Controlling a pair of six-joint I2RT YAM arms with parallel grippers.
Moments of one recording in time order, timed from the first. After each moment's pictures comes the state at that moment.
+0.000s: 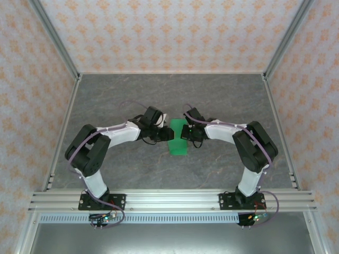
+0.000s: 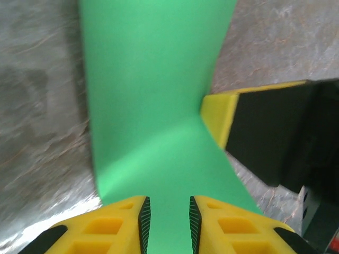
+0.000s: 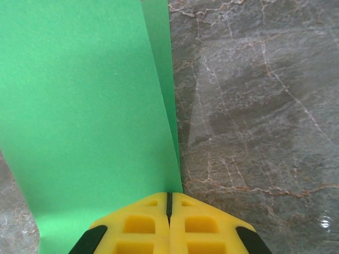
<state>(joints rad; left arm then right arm) -0.55 1.77 1.00 -0.20 0.43 -0.65 0.59 1.79 0.99 -0.32 -0.09 0.73</state>
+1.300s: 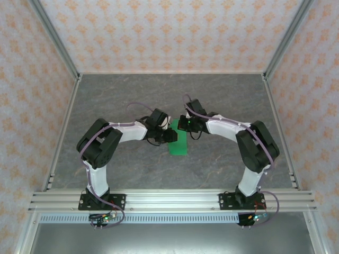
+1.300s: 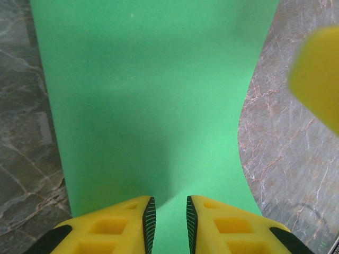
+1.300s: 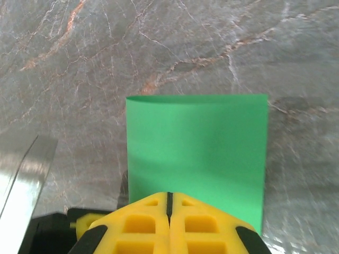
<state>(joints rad) -0.57 1.90 1.03 -0.15 0.42 -0.66 0.56 1.79 1.09 -0.24 -0.20 0.68</state>
